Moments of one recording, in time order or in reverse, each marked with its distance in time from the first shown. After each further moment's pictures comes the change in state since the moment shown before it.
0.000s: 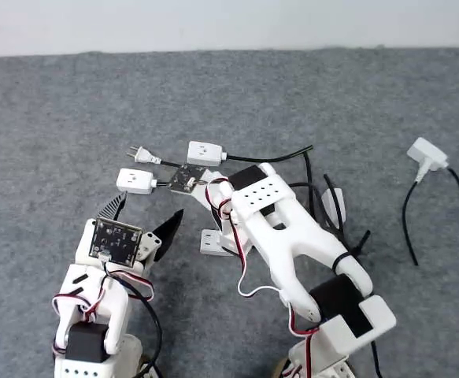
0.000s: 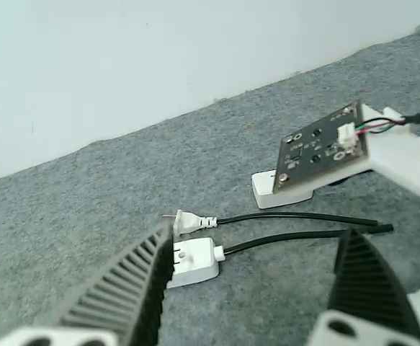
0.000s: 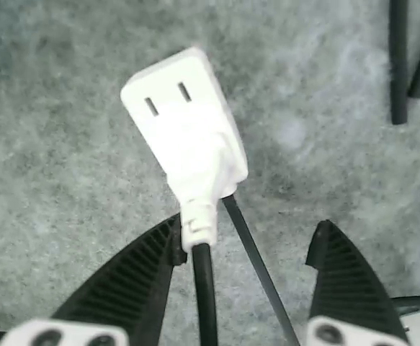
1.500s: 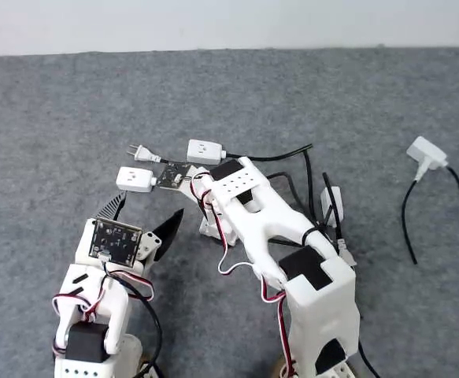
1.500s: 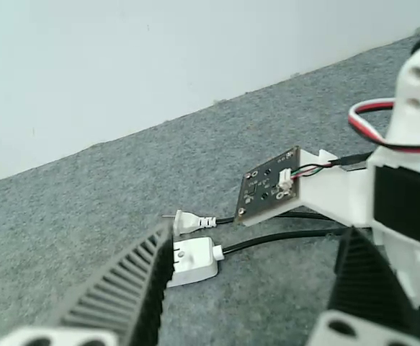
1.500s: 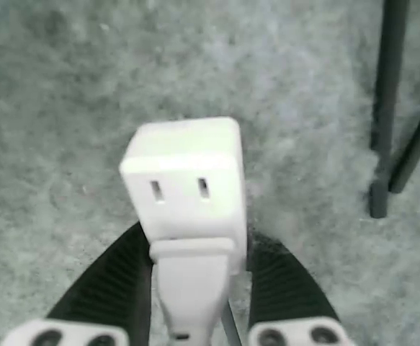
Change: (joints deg) left arm 0.0 0.0 0.0 -0.3 0.0; right arm -2.5 20.5 -14.1 -5.2 1.4
